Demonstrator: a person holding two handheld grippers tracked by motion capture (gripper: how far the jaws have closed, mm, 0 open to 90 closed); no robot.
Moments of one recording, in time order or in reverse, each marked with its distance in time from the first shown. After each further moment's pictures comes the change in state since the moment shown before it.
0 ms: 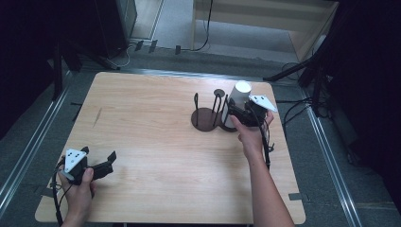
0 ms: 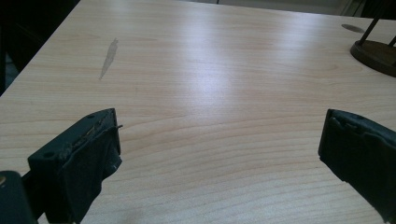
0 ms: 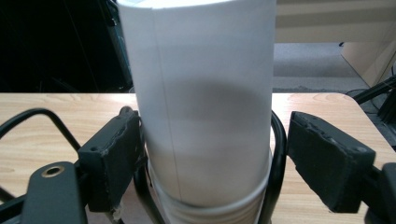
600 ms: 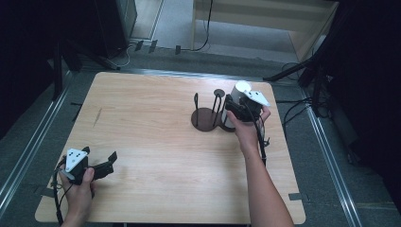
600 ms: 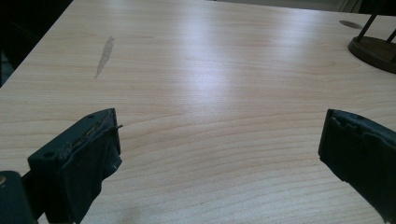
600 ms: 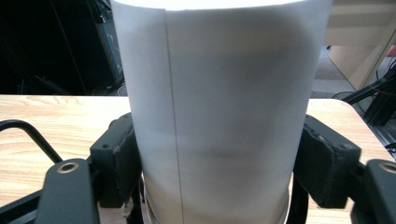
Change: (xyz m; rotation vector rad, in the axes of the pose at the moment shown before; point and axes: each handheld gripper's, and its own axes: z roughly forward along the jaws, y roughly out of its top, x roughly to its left) left arm -0.001 0.000 0.001 0.008 -0.008 0.010; right arm 0.010 0.003 0.019 -0.003 -0.047 -0.035
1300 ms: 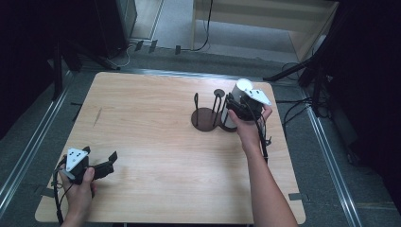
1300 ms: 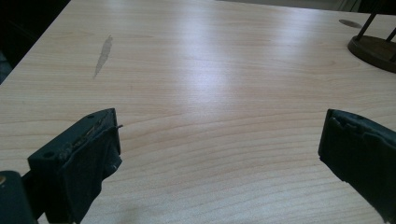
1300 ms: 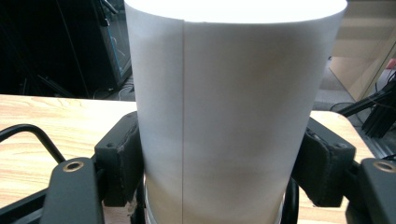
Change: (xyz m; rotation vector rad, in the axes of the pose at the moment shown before) left arm 0.000 0.000 0.001 0.004 -0.005 -0.002; right arm 0.000 0.009 -0.006 -0.023 0.010 -0.038
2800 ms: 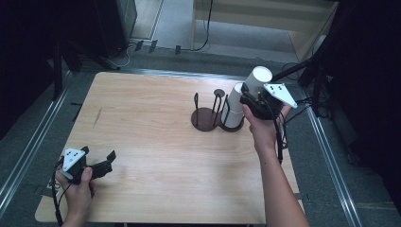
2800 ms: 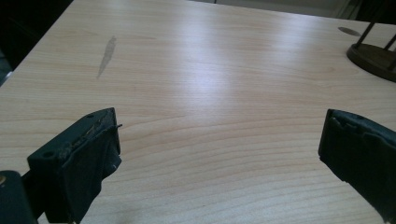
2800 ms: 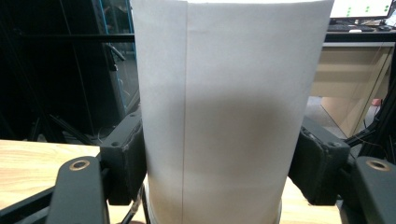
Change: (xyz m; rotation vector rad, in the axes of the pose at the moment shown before) left arm 0.003 0.001 -0.001 -0.010 -0.015 -0.026; right arm -0.012 0.049 -0.073 -0.151 0.013 0.017
